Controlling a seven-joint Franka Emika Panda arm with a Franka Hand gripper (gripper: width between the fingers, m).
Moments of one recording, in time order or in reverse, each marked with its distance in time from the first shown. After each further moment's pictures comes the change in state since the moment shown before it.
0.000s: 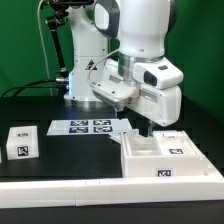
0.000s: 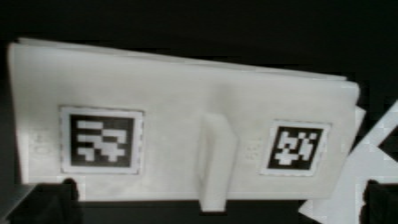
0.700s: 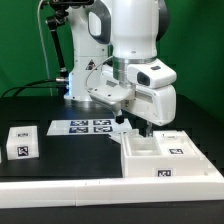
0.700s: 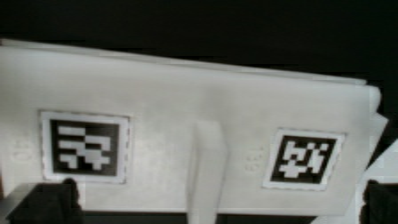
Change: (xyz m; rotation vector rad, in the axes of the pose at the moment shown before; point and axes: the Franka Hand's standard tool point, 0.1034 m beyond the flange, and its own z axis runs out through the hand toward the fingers) arm 0.003 -0.004 0.011 -0.089 0.007 0.016
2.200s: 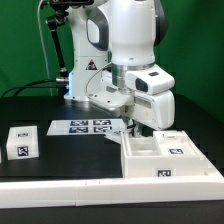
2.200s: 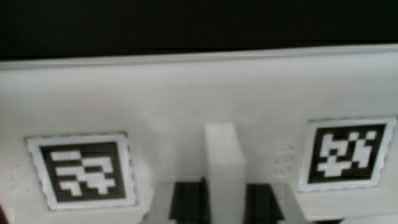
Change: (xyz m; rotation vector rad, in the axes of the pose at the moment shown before) arm 0.001 -0.002 0.011 -0.006 0.020 0.012
